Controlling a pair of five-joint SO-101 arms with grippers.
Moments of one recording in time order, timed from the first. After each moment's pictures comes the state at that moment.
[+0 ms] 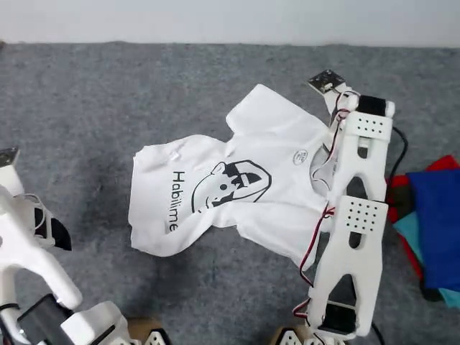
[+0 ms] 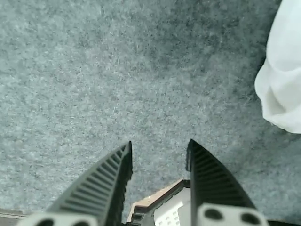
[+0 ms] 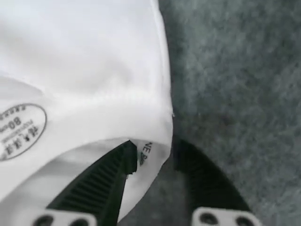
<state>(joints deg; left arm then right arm) -46.9 -10.6 20.3 98.9 -21.8 9.9 70.9 -77.8 93.8 42.0</state>
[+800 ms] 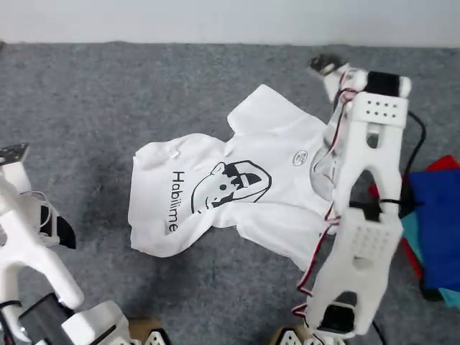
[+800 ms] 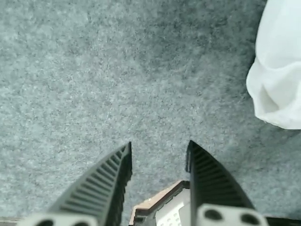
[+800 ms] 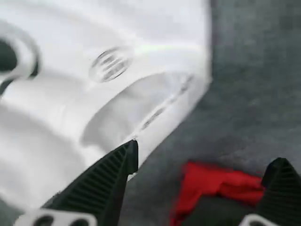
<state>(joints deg) -44.6 -10.6 20.4 98.9 -23.1 6.2 33.3 -40.2 100.7 43.3</state>
